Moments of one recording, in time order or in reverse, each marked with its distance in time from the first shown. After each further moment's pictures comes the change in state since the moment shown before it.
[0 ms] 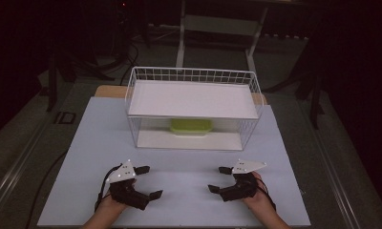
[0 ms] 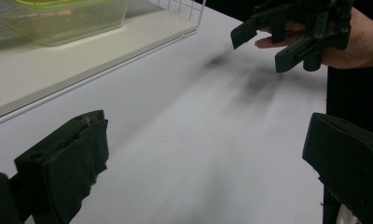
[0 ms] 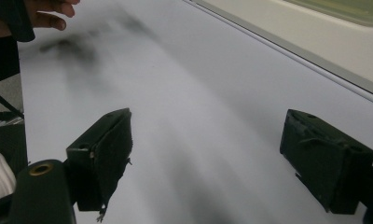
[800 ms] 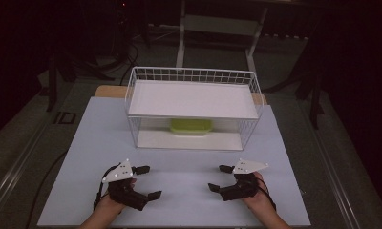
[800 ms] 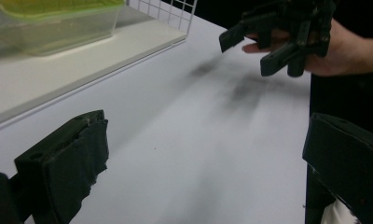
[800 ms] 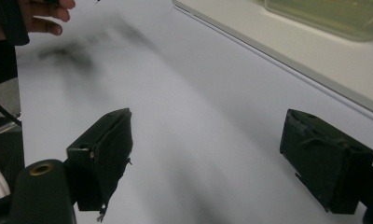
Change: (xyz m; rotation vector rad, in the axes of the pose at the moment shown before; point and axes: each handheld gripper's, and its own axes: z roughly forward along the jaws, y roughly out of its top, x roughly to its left) left arm 0.000 0.003 -0.006 -0.024 -0.033 -0.016; right arm 0.002 0.002 -0.003 -0.033 -0.017 -0.013
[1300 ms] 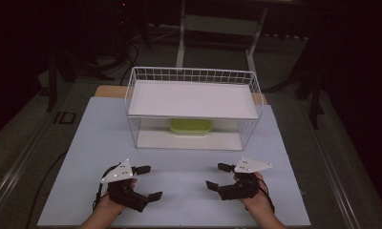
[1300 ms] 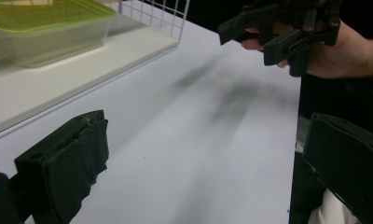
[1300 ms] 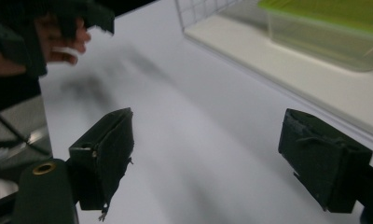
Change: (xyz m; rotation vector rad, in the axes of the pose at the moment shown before) left arm -0.011 0.009 -0.003 -0.002 -0.024 0.036; right arm 0.018 0.019 -0.010 -0.072 0.005 0.037
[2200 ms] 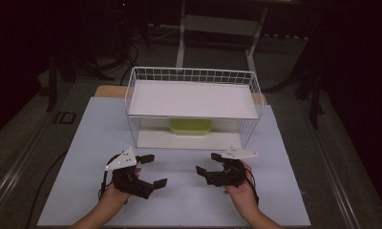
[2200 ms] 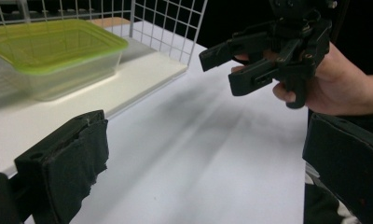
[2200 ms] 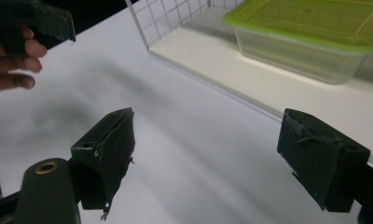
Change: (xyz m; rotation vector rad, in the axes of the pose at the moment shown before) left arm 0.008 0.028 0.007 -0.044 0.024 -0.028; right arm 0.001 0.028 0.033 0.008 -0.139 0.101
